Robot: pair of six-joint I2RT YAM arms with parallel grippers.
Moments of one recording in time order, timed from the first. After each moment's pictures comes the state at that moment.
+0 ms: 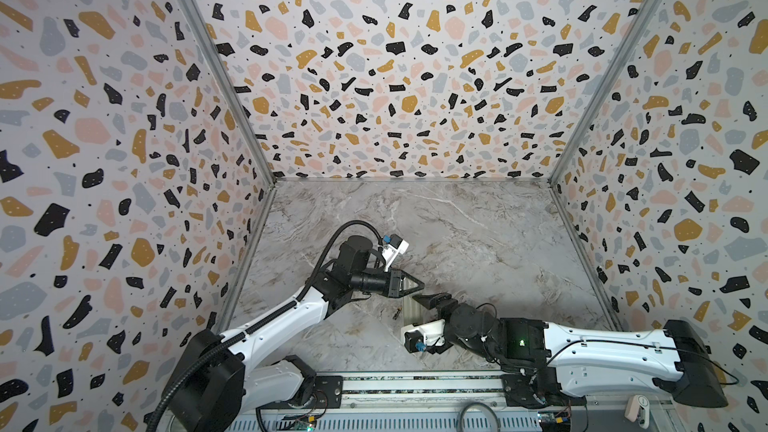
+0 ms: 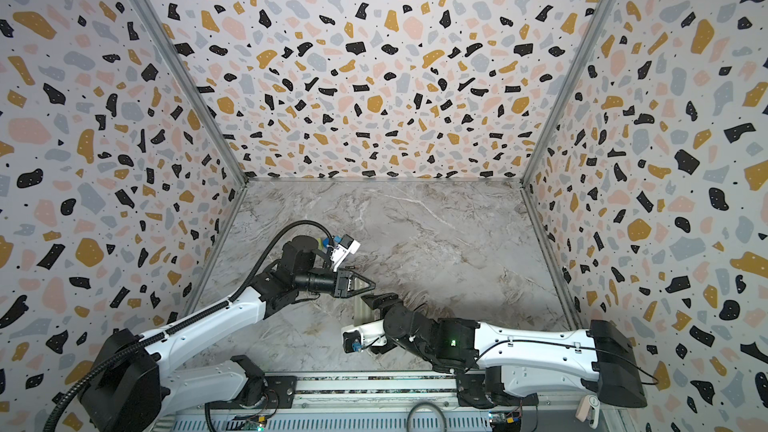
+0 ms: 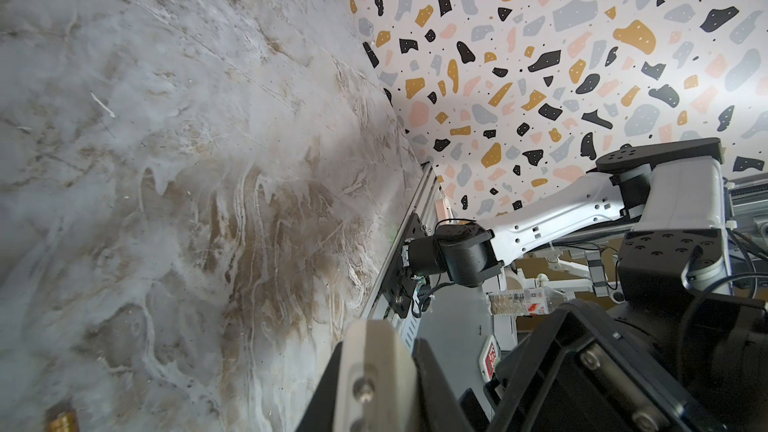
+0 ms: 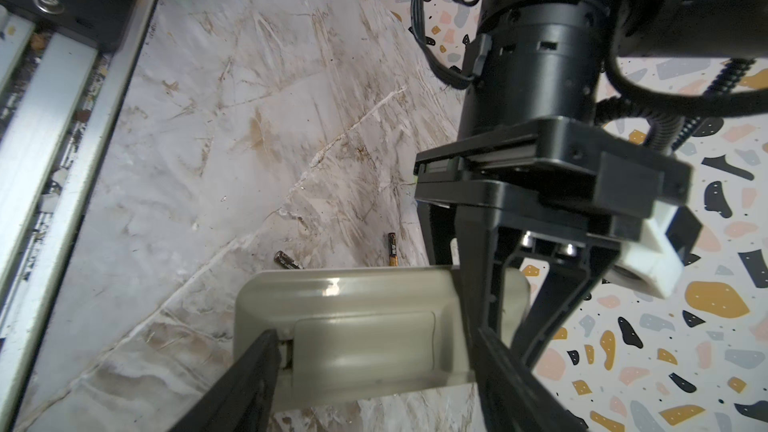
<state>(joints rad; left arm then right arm) -0.62 1.19 0.68 -0.01 0.85 -0.64 1.38 1.05 0.69 -0.14 0.35 -0.76</state>
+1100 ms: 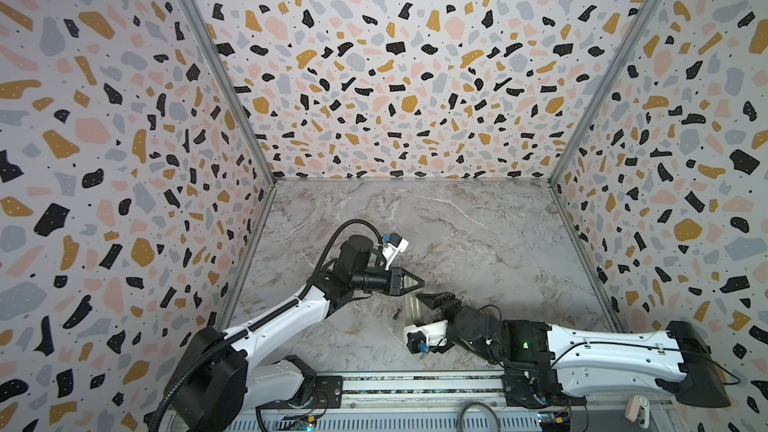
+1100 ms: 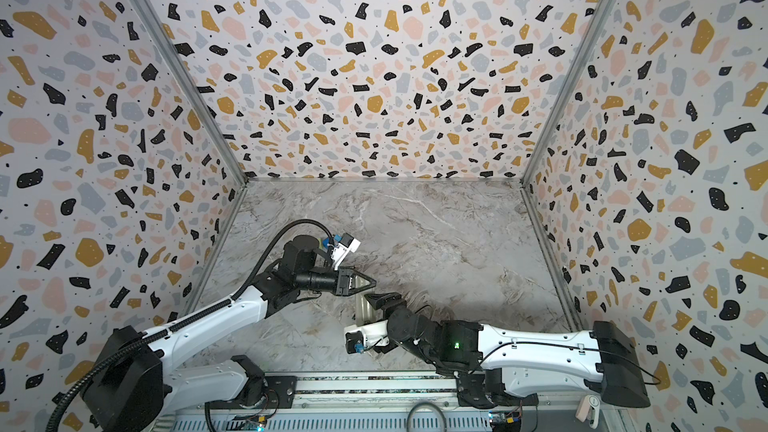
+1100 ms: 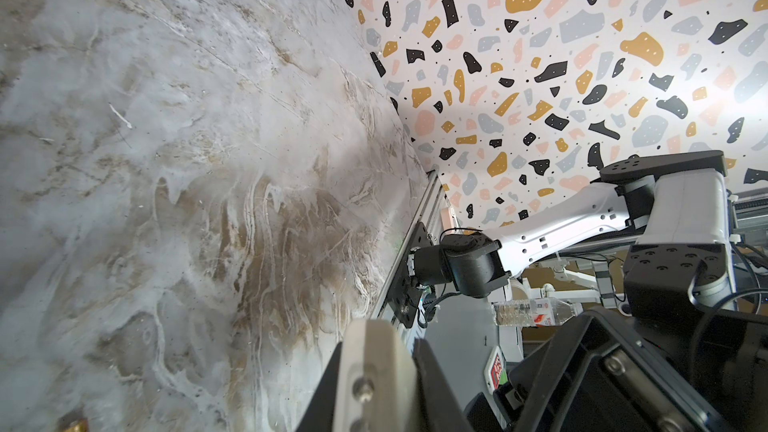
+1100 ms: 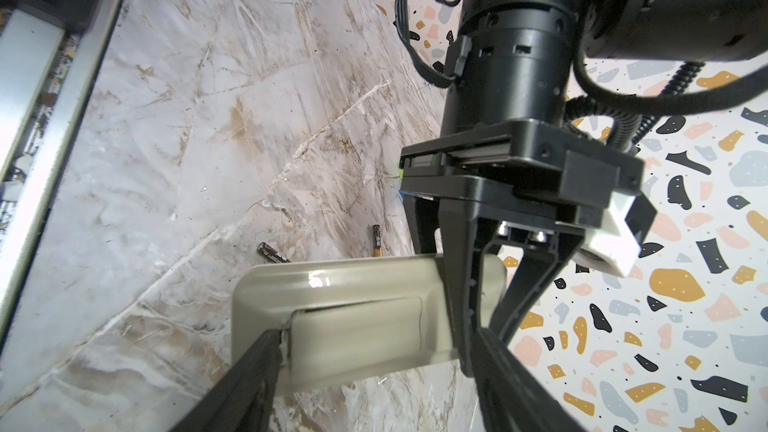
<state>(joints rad) -0.62 1.21 0.68 0.00 0.82 -0.63 1.39 1.02 0.67 -0.12 0.40 -0.78</state>
